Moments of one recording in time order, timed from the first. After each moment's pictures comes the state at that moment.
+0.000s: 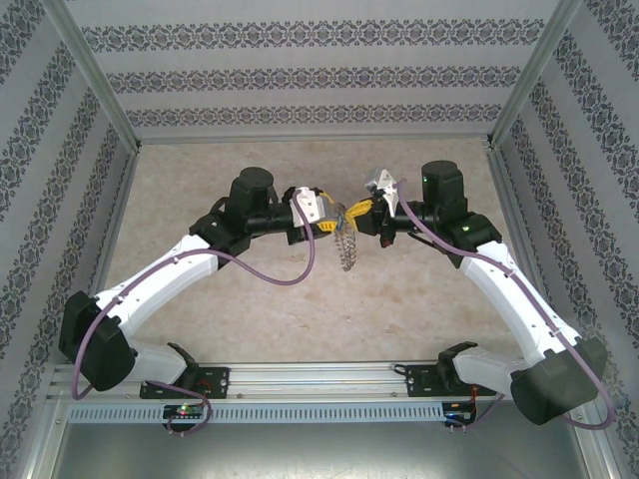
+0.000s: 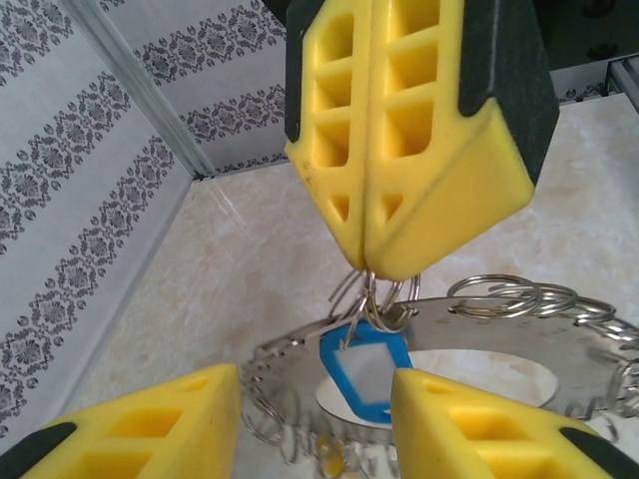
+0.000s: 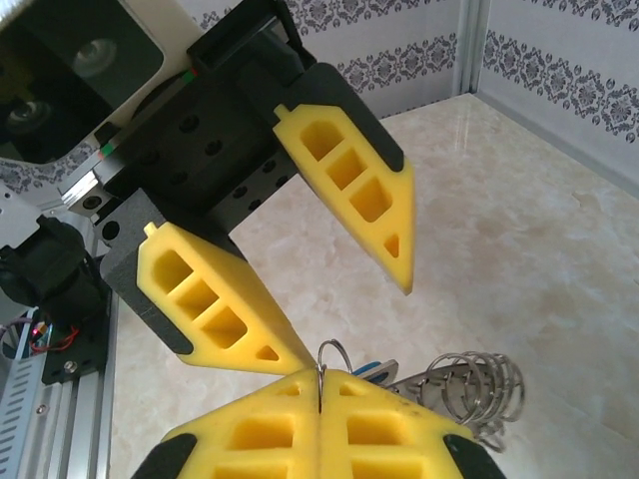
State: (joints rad) left arm -0.61 1.37 1.15 -0.14 0.54 0.61; right arm 0.34 1.16 1.08 -0.42 -0.89 -0.25
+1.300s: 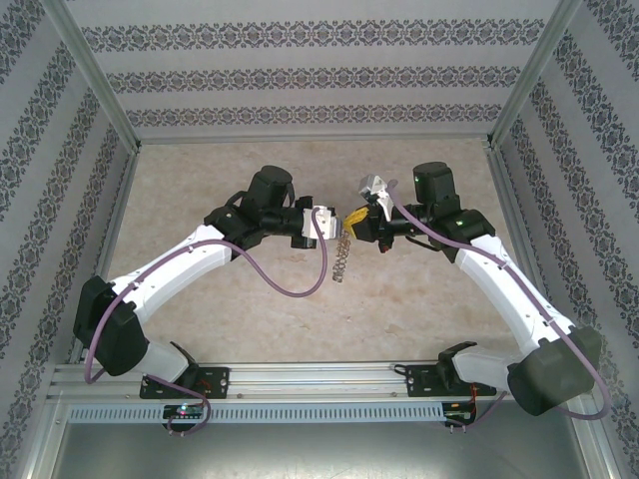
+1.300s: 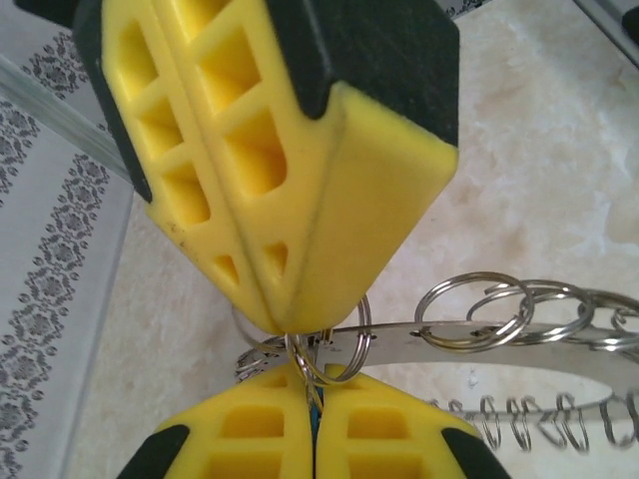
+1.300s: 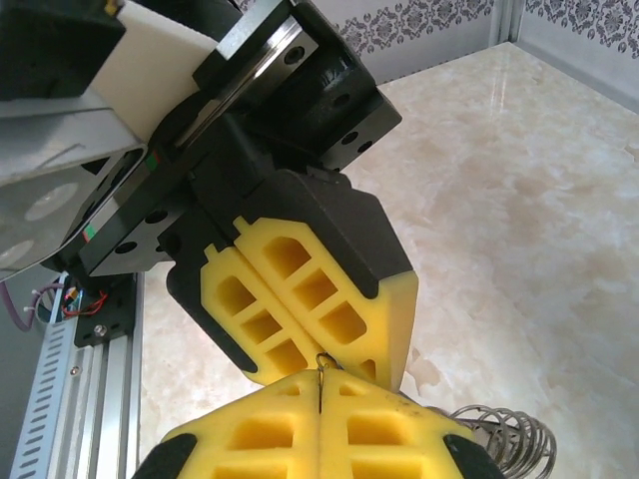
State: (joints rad) left arm -0.64 1.46 1.23 -0.32 0.57 0.93; right arm 0.36 1.21 1.10 -0.52 -0.92 -0.31
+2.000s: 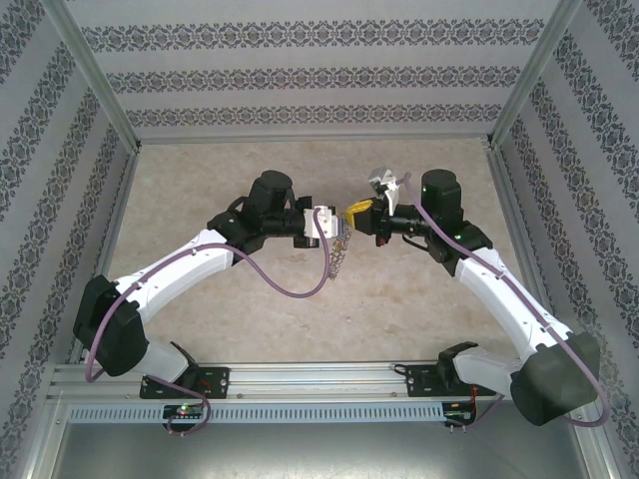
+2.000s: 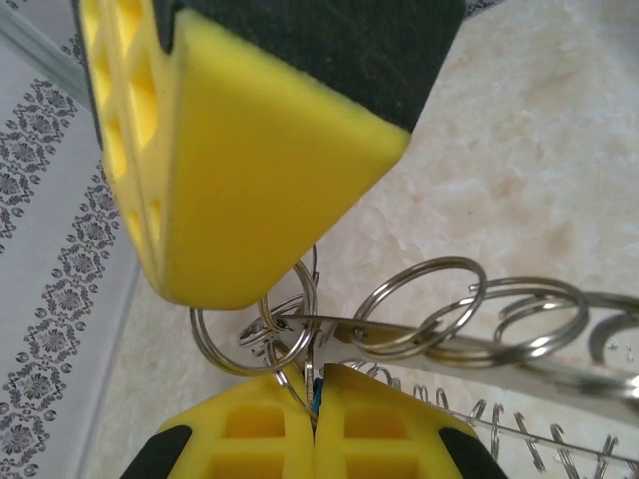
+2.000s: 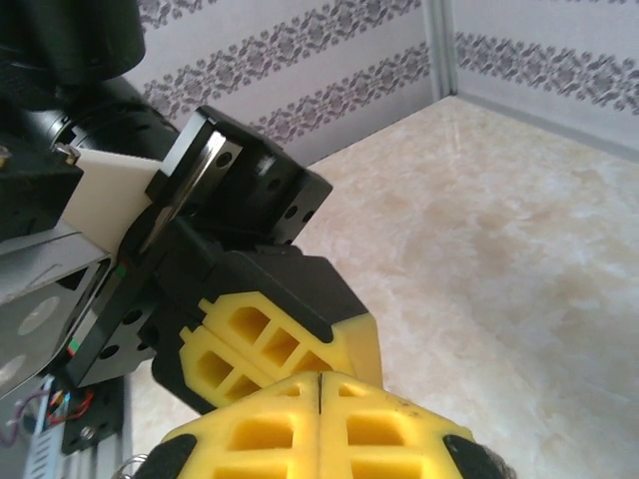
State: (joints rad) left arm -0.65 1.46 1.17 -0.19 0.50 0.86; right arm 0.33 1.15 0.93 -0.12 -0.87 0.04
